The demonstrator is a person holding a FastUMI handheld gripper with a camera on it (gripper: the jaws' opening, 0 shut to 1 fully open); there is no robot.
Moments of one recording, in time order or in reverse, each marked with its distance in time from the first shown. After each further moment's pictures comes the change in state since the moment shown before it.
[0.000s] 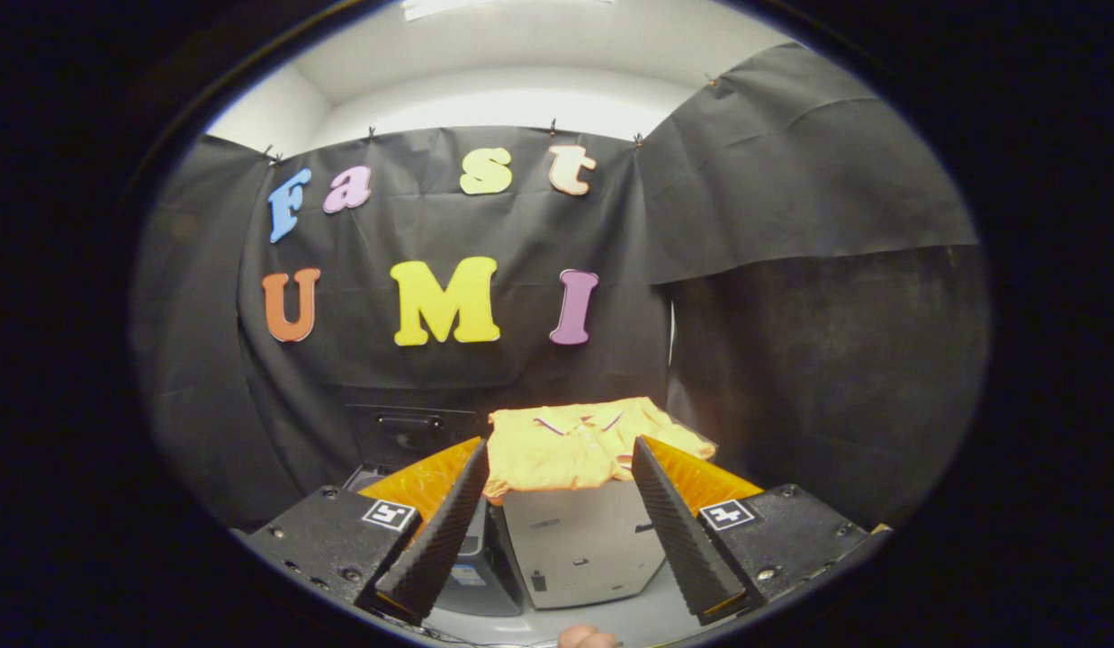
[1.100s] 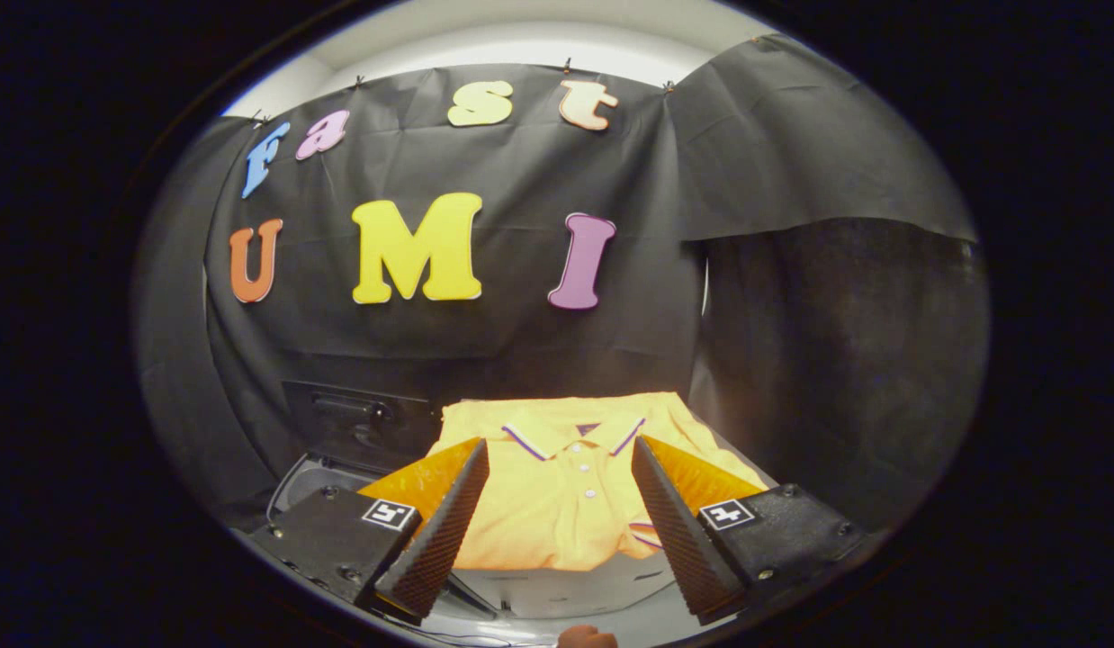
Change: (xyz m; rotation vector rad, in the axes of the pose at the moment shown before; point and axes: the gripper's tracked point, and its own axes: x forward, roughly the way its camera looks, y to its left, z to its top) arm 0.219 -0.017 -0.021 -0.058 0.136 0.023
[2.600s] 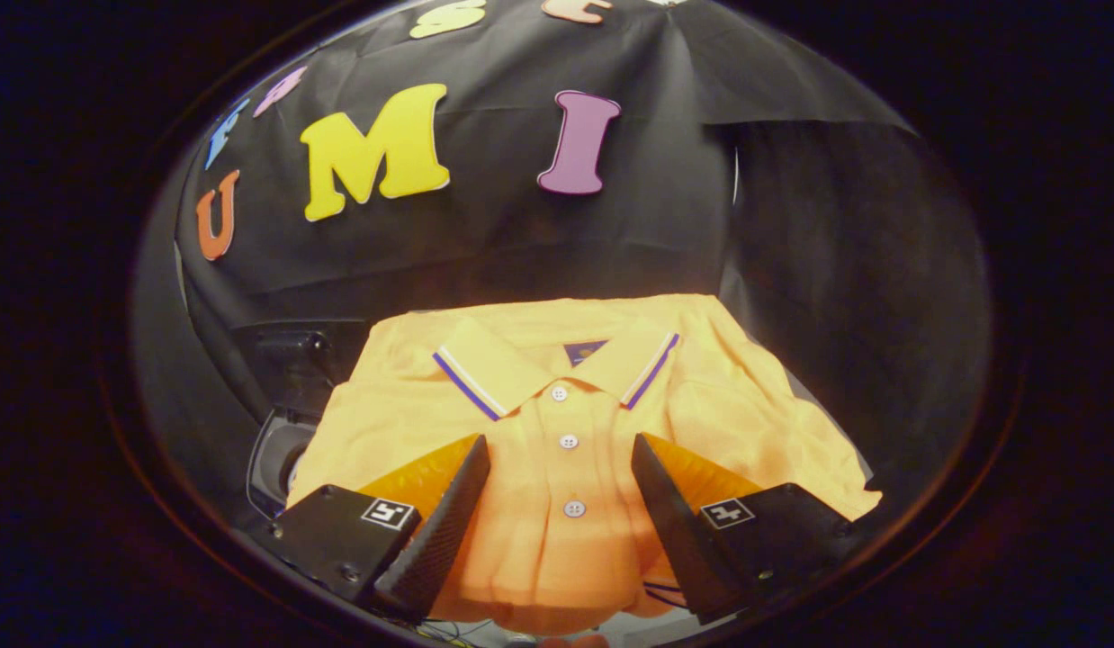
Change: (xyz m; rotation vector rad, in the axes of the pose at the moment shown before) arm 0.104 -0.015 -0.074 0.034 0.346 0.014
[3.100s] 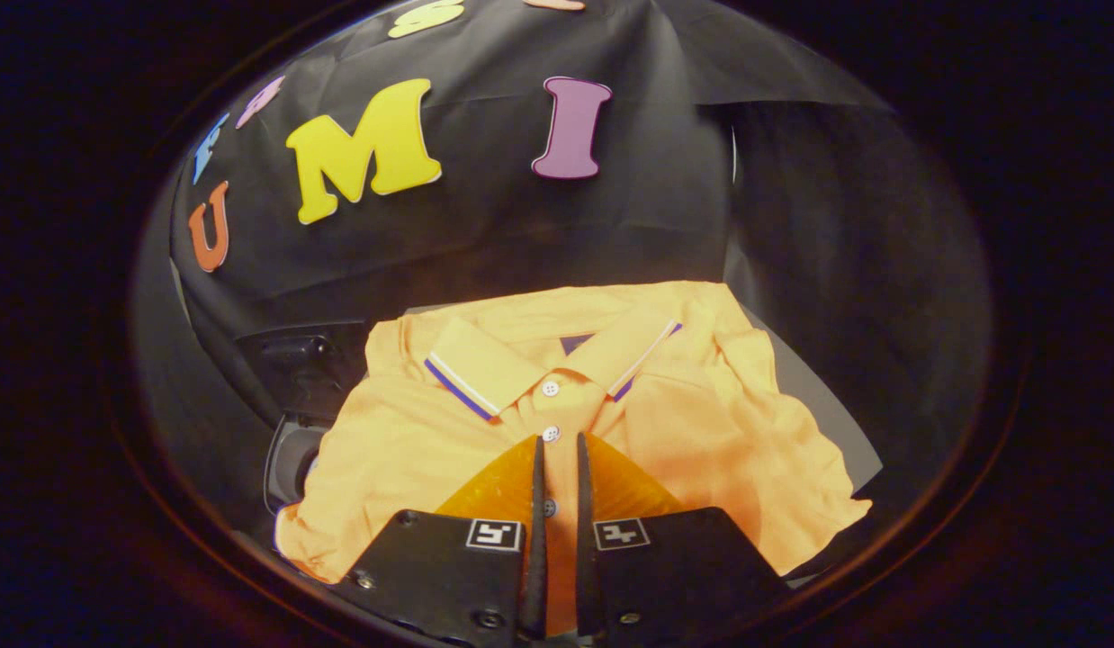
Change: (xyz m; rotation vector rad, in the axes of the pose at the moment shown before) arm 0.002 0.004 0.007 0.038 0.088 -0.003
